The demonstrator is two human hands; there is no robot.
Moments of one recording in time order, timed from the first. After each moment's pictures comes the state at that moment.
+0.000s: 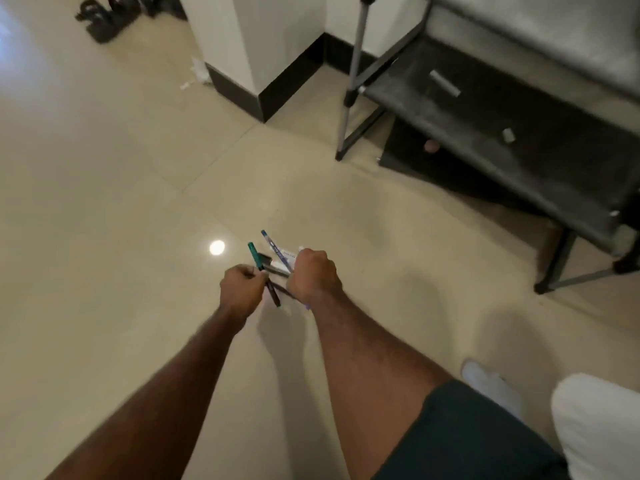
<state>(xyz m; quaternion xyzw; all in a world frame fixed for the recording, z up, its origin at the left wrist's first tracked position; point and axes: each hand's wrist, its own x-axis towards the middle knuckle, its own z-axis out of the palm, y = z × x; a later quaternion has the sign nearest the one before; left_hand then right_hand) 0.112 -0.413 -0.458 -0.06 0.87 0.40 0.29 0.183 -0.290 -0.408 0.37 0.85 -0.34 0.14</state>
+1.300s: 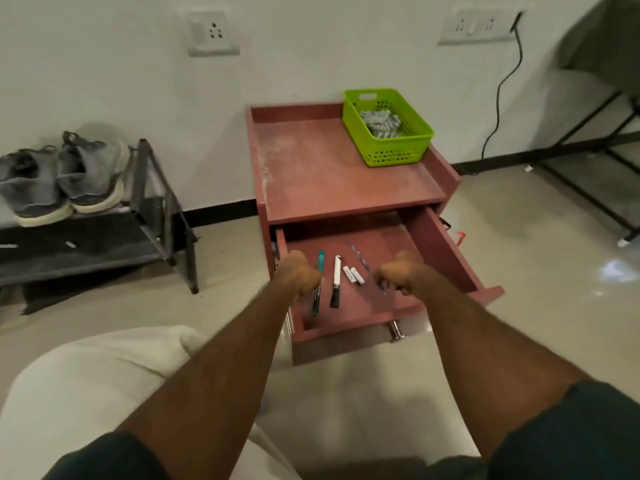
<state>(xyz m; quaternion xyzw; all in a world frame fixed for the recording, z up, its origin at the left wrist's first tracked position) 0.781 -0.110 -0.176 0.52 0.72 0.14 0.43 0.985 -0.124 -0.149 0.79 0.47 -0.39 -0.05</state>
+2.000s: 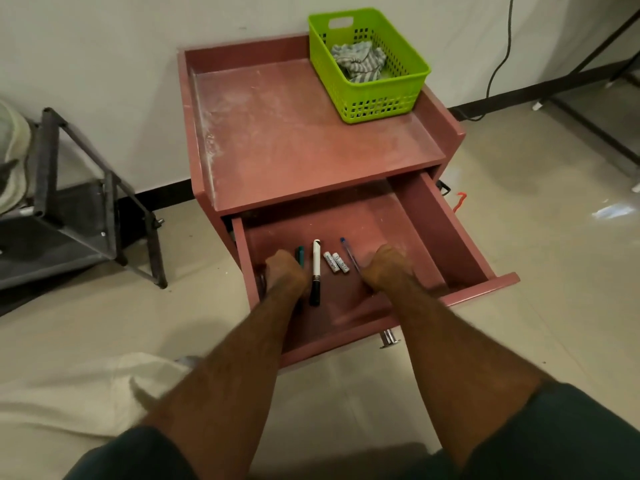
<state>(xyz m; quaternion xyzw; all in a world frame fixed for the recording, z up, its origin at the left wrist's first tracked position) 0.830 -0.065 -0.267 0.50 0.79 0.07 0.34 1.002 -0.084 -0.247 0.83 0.49 -0.26 0.02</state>
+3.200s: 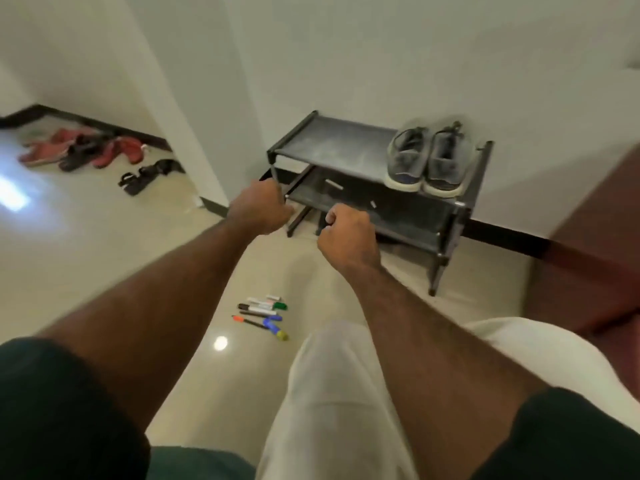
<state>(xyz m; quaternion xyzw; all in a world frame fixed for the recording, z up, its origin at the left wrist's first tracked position) 0.255 -0.279 -0.058 0.38 0.91 0.12 0.07 0.406 -0.216 -0.093 0.42 0.82 -0.33 -0.19</state>
